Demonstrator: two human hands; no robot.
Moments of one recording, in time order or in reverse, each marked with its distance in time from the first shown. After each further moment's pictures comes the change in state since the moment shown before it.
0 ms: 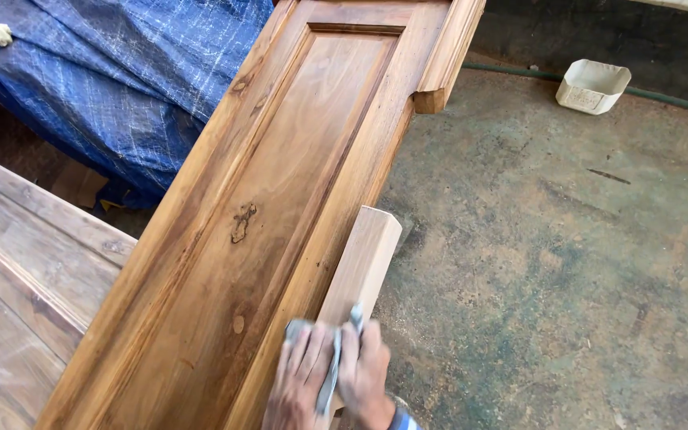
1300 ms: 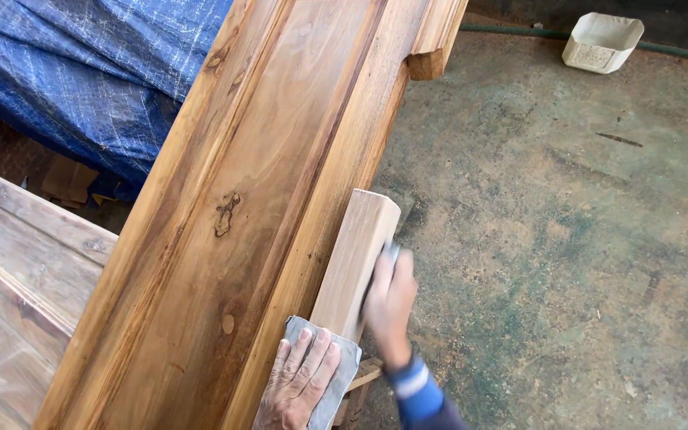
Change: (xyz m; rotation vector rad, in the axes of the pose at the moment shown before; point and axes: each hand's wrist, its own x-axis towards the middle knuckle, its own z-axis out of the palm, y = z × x) left_hand -0.001 -0.002 -0.021 0.001 -0.052 0.137; right_hand 0.090 0.010 0.000 -0.018 0.200 0.015
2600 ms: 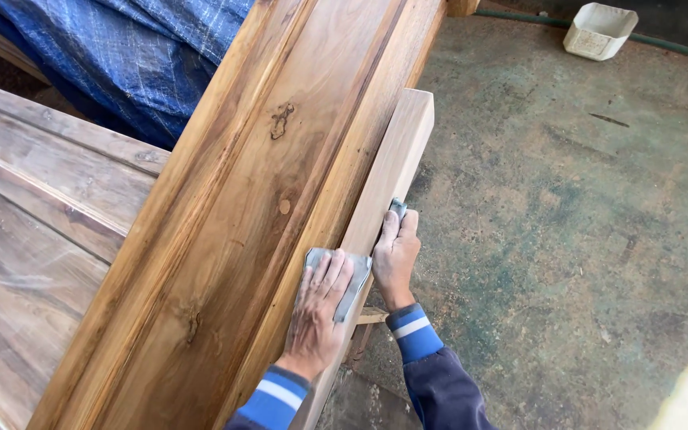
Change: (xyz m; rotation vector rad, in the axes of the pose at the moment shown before) left_hand -0.066 0.039 -0.053 -0.242 -0.006 -0.172; right_hand -0.131 -0.018 -0.013 -0.036 0.011 -0.113
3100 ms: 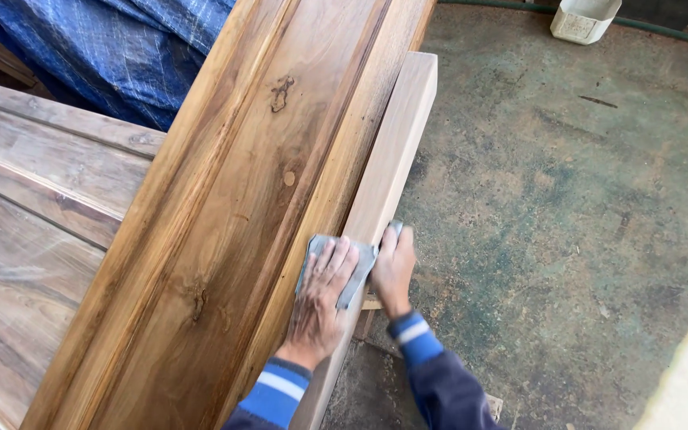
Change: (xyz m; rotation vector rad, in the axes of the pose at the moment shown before) left_hand -0.034 -0.022 0.011 -0.048 0.048 0.092; right_hand -0.067 0.043 -0.006 -0.030 -0.075 0.209
